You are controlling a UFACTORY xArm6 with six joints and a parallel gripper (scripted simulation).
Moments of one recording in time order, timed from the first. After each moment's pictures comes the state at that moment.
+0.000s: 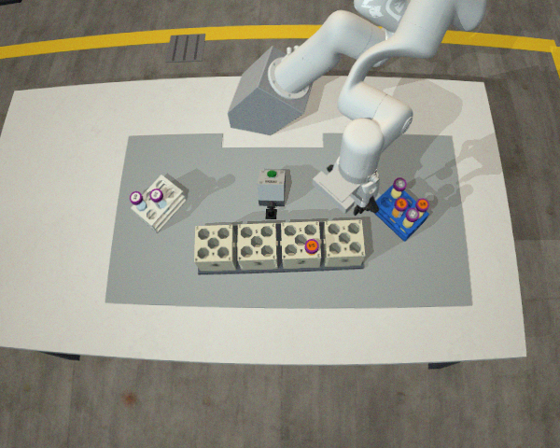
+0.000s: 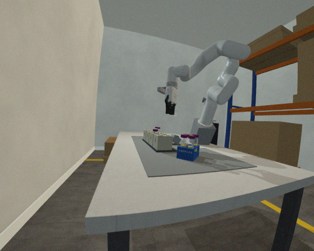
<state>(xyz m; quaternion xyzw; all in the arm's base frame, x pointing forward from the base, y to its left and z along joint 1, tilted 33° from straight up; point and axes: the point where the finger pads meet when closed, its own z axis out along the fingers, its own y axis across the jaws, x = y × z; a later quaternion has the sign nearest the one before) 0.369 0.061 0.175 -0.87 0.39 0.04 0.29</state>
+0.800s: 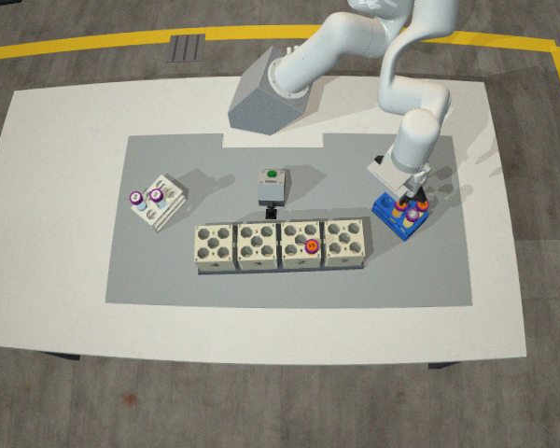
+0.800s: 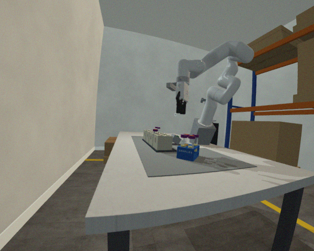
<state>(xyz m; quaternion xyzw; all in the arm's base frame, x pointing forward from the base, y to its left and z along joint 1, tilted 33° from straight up) 0.345 0.153 0.229 -0.87 0.40 0.04 0.29</state>
